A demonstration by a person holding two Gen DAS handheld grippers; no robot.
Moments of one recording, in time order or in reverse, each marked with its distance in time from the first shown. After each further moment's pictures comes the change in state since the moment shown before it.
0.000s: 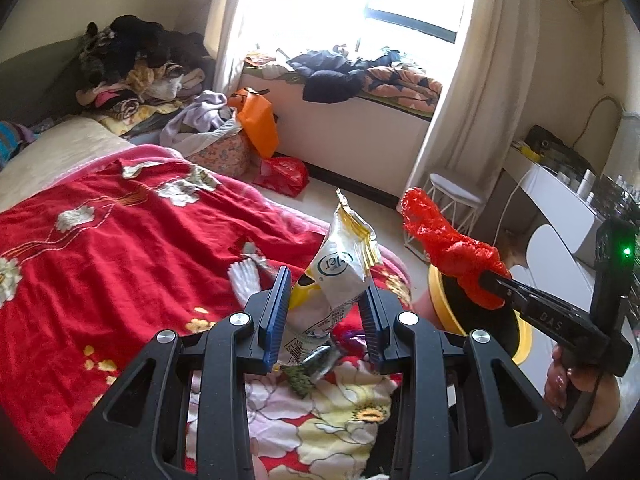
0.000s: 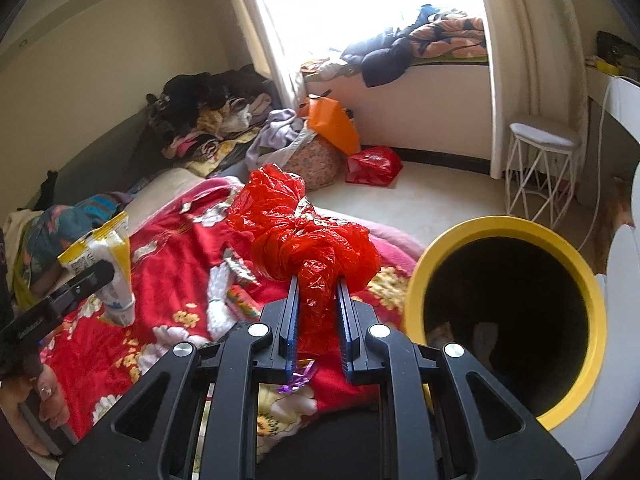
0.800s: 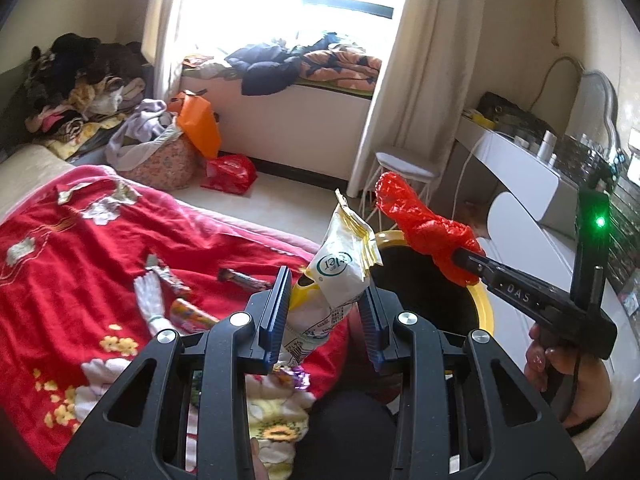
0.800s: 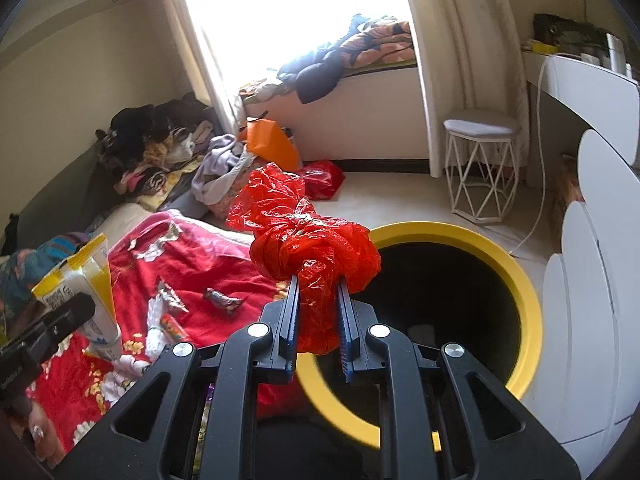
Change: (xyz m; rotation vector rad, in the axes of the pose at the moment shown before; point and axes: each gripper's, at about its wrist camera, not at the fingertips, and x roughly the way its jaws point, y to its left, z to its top) left arm 0.036 -0.096 -0.002 0.129 0.040 -0.134; right arm -0.025 -0.081 -0.002 0.130 -0.061 -0.157
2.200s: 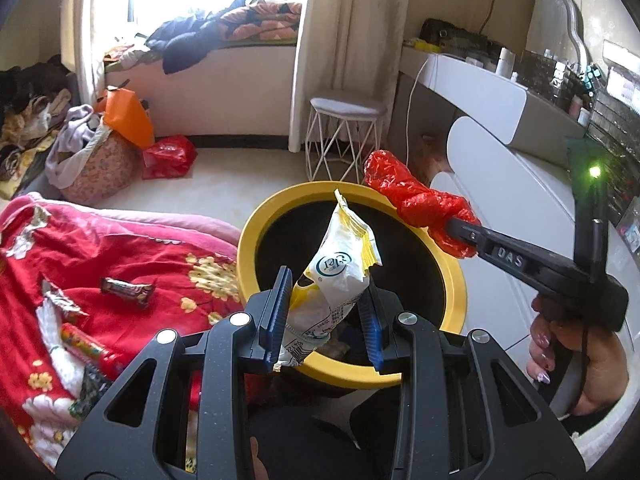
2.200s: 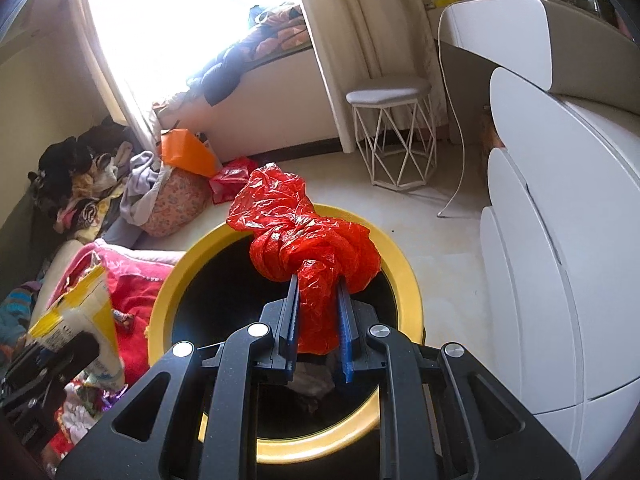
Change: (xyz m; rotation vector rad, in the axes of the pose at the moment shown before) left arm 0.103 -0.102 -0.015 0.192 0.176 -0.116; right arm 0.011 -0.115 -0.019 0.181 0.053 -0.206
